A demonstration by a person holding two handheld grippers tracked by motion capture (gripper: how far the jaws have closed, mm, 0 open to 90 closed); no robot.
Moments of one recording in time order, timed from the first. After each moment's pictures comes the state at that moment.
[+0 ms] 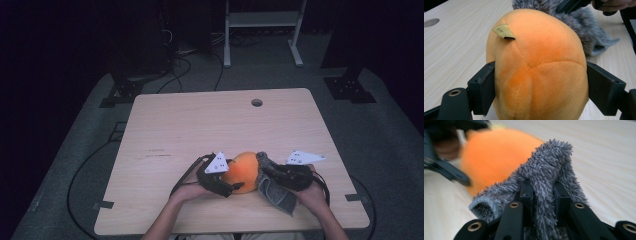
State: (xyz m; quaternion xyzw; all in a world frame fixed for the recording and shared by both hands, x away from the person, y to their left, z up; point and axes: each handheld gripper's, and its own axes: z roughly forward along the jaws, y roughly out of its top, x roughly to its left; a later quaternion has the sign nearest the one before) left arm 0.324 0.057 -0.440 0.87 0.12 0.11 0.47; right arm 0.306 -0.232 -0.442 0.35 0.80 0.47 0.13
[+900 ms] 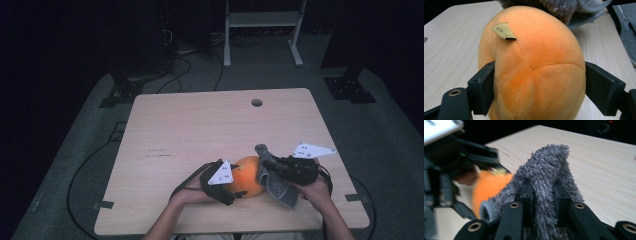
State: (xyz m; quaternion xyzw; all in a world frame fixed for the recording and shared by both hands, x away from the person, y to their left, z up) left arm 0.308 0.046 -0.439 0.87 0.05 0.12 0.47; right arm 0.302 -0.230 -0.403 0.31 0.78 0.53 0.13
